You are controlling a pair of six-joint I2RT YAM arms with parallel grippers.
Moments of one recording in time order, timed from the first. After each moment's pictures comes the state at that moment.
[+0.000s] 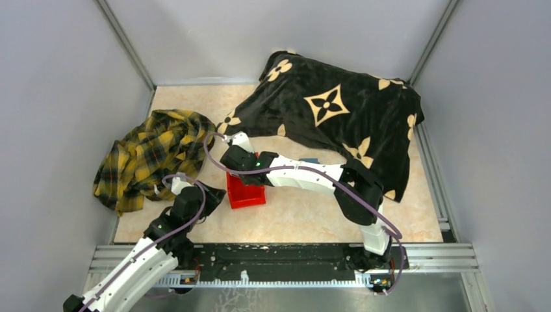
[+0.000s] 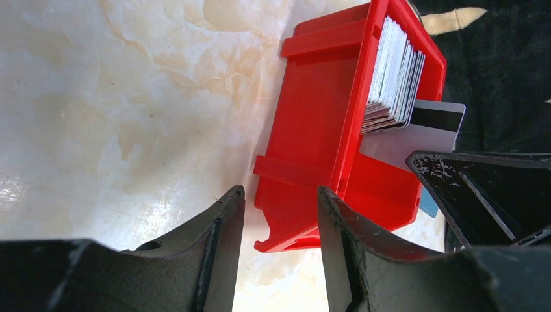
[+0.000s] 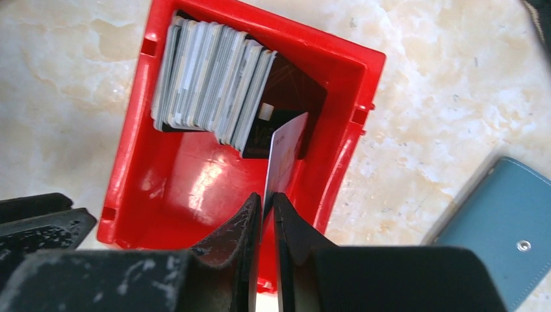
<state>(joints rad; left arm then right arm) -0.60 0.38 0.21 -0.43 -0.34 -1.18 1.13 1.95 1.57 -0.57 0.44 0.48</state>
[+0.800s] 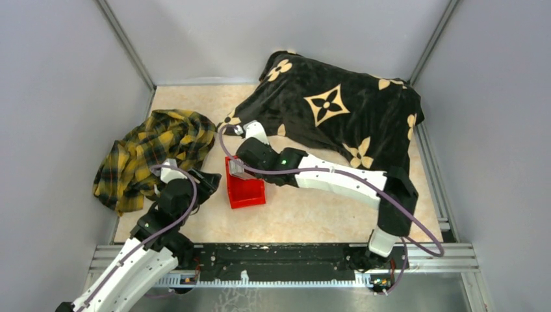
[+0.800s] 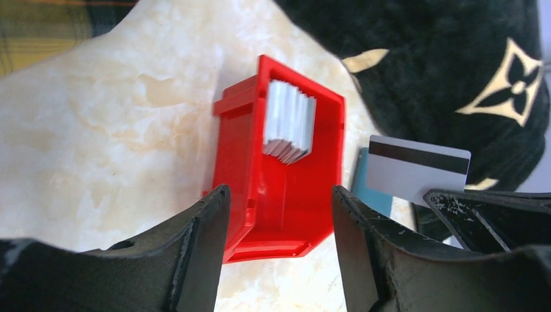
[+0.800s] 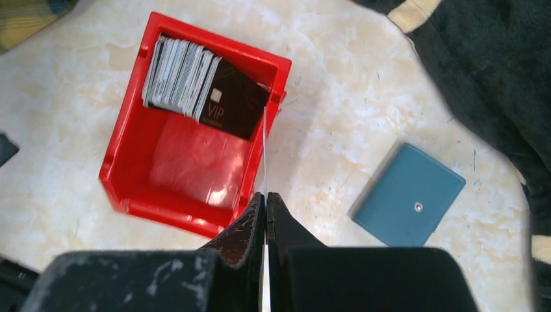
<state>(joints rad) -0.60 0.39 0.42 -0.49 -0.41 -1.04 1.14 1.71 1.48 -0.62 0.54 0.41</state>
